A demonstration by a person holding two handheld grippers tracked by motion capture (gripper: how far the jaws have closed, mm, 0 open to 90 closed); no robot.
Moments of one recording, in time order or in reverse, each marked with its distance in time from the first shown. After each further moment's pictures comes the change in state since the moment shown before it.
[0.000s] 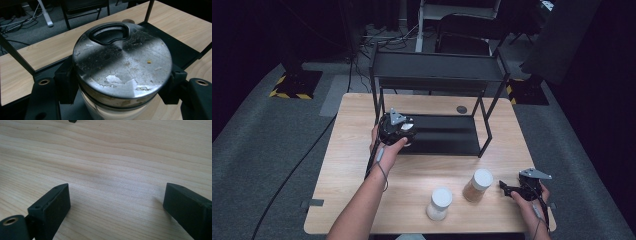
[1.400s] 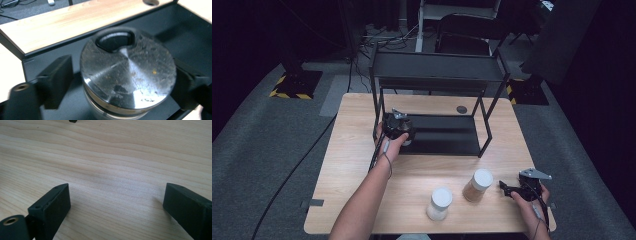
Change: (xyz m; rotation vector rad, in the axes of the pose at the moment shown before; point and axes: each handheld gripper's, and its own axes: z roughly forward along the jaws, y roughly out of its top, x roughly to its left) left arm 0.024 -0.009 0.061 0.088 0.031 -0.095; right arm 0.000 0.000 0.000 -0.001 0.000 -0.001
